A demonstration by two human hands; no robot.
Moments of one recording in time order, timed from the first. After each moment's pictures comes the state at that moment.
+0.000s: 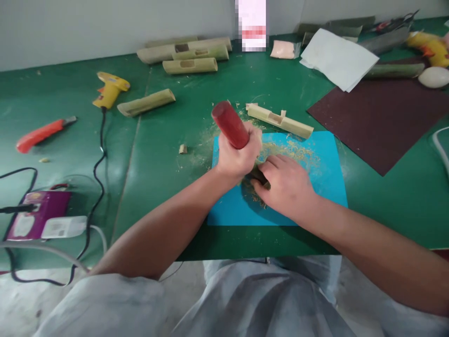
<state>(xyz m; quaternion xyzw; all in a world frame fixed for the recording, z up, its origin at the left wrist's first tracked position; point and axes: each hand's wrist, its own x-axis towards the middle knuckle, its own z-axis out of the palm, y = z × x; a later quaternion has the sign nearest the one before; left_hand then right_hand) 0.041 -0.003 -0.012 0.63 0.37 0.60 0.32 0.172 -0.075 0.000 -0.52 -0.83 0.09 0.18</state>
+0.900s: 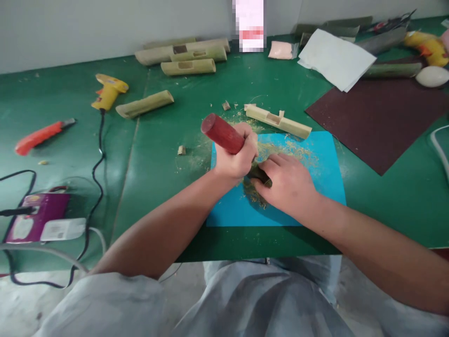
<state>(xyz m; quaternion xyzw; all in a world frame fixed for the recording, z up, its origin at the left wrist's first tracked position) 0.036 -0.001 -0.020 0.63 0.33 0.62 0.34 0.176 -0.075 -0.003 -0.52 -0.83 0.09 0.19</state>
